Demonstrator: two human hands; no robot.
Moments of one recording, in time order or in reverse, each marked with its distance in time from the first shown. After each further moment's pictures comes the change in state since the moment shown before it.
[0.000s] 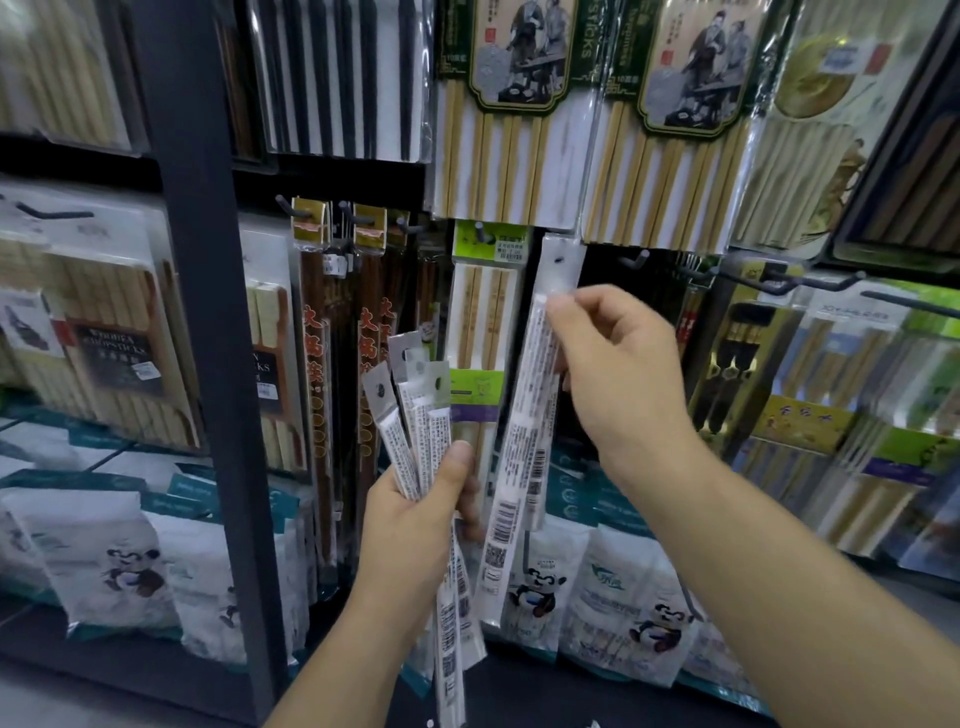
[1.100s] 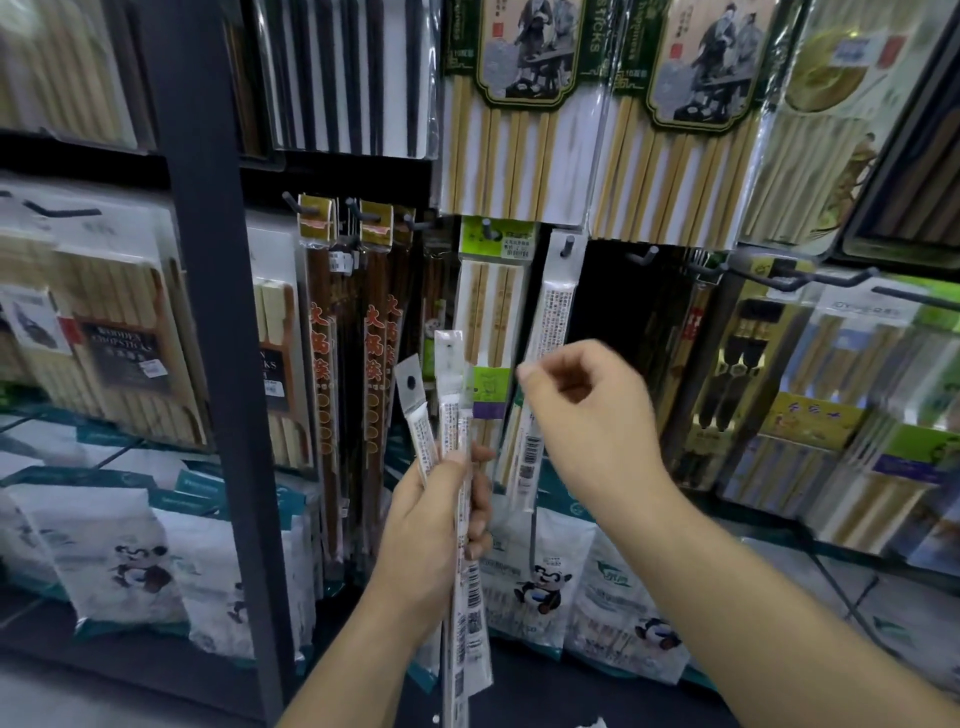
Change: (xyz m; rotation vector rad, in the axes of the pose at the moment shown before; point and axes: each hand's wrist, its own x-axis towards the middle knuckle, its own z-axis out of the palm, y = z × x) left_hand -0.002 -0.001 0.001 -0.202 -0.139 -0.114; right_hand -0.028 0.026 0.008 -0.233 -0.037 0.110
